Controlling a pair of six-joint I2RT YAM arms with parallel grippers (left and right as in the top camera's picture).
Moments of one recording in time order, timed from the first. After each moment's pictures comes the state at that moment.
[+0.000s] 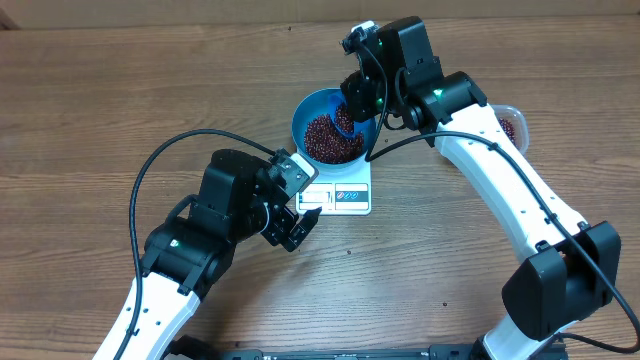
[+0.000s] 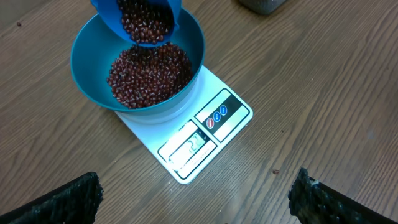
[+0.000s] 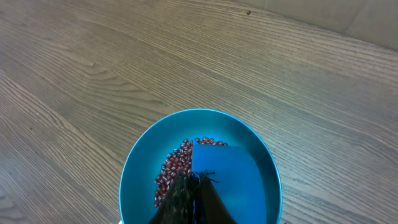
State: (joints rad) left arm -0.44 1.07 0.92 -0.63 0.24 0.27; right arm 0.42 1.82 1.66 -0.64 -0.22 0.00
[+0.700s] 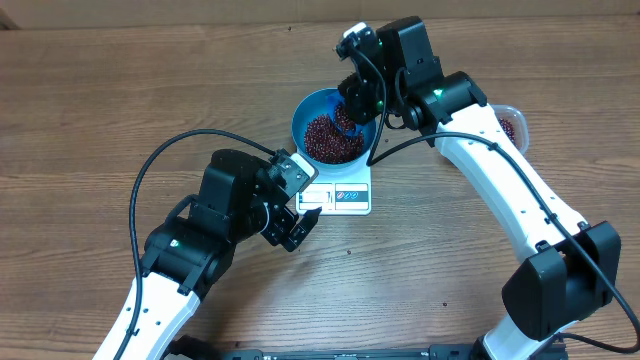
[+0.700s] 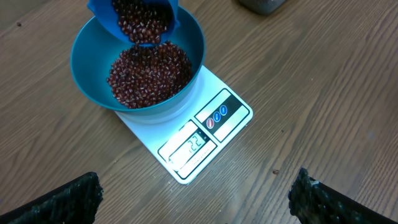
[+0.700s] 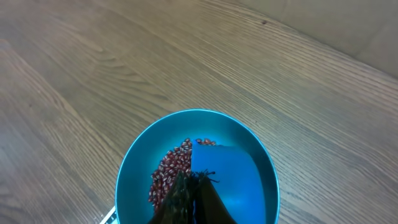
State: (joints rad) left arm -0.44 1.07 0.92 -0.63 0.24 0.27; right arm 0.42 1.82 1.66 -0.64 -0.27 -0.14
